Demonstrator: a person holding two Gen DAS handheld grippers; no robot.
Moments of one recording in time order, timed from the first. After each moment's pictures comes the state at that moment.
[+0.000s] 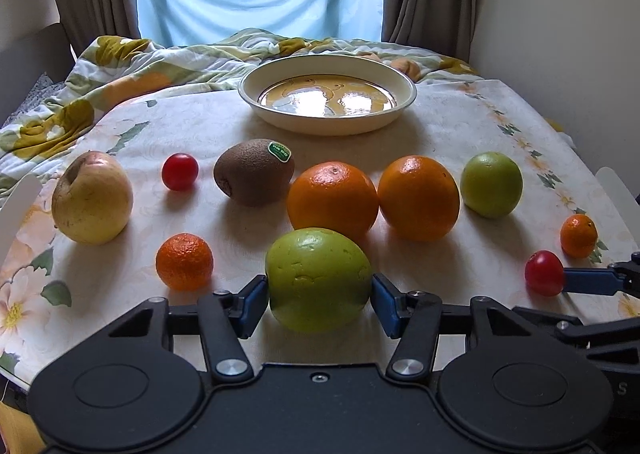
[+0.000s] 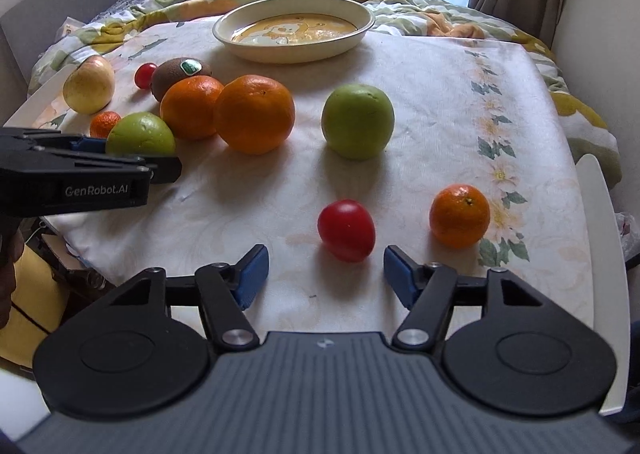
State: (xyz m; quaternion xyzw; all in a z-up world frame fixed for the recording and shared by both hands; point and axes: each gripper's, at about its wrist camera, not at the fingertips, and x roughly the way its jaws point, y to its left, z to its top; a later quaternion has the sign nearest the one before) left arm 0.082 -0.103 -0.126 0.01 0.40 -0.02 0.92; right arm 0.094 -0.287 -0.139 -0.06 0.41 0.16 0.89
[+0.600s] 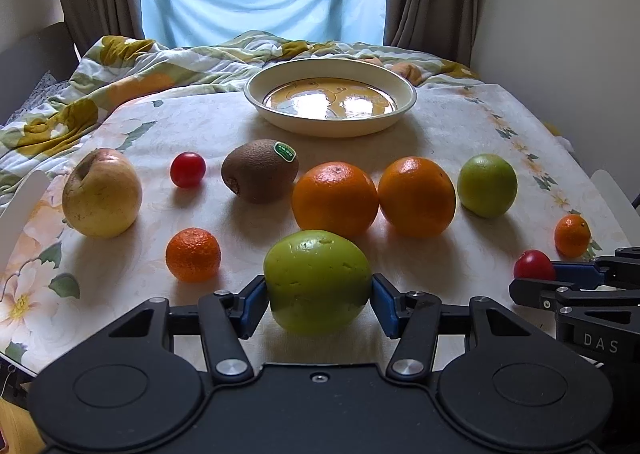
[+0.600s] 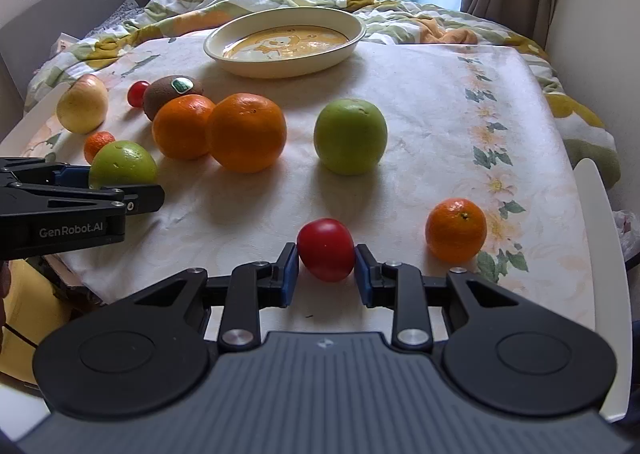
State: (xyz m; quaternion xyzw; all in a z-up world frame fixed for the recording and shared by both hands) left arm 0.075 -0.100 -0.119 0.00 0.40 -0.01 0.92; right arm 0.099 -0.288 -0.136 -0.04 0.40 0.16 0.90
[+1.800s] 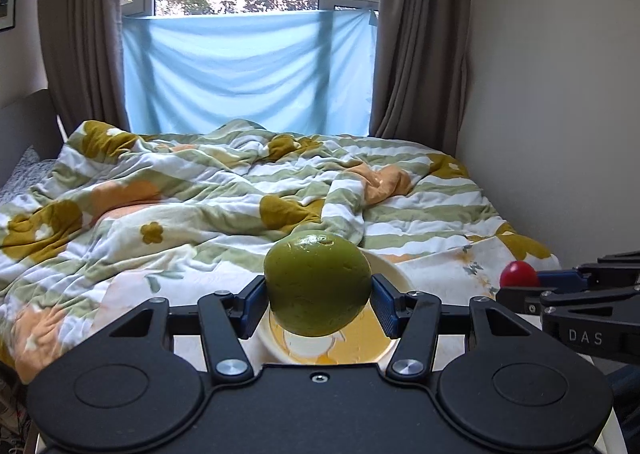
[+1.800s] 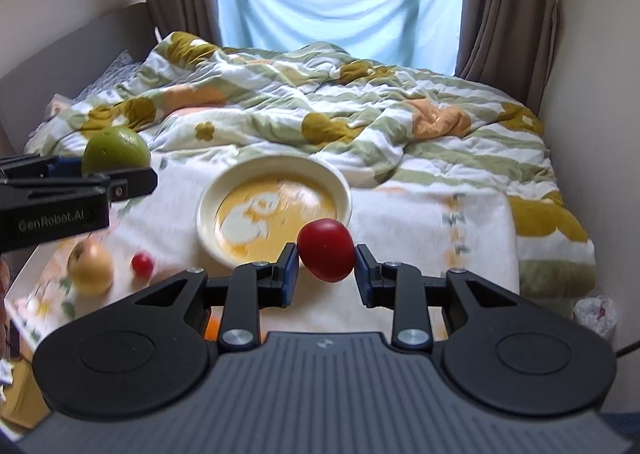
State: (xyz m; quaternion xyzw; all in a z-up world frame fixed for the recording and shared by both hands) left arm 0.207 -0.069 0.021 -0.01 0.31 -0.05 0.95; right arm 0.212 -0.270 0.013 -0.04 0.35 0.15 0.92
